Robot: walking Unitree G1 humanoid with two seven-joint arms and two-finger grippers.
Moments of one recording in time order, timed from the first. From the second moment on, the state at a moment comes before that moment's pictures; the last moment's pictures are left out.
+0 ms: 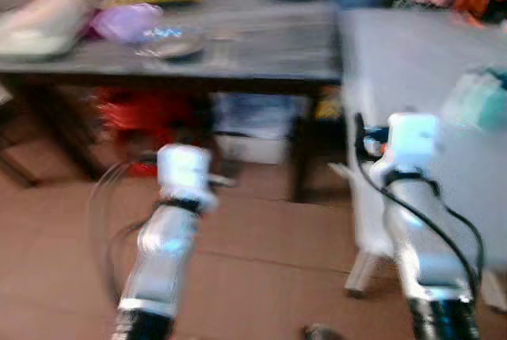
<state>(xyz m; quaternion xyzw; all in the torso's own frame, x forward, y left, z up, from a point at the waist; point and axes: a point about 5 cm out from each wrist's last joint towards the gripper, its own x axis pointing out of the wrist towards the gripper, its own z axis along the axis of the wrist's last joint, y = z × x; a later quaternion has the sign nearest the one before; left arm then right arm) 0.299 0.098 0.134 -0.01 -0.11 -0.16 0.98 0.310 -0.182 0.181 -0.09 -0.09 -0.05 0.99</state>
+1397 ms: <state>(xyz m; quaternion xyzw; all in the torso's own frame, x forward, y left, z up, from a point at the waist) 0.297 0.105 0.138 -0.01 -0.12 -0.19 0.97 0.309 -0.165 0.180 -0.07 -0.11 -0.03 0.99</state>
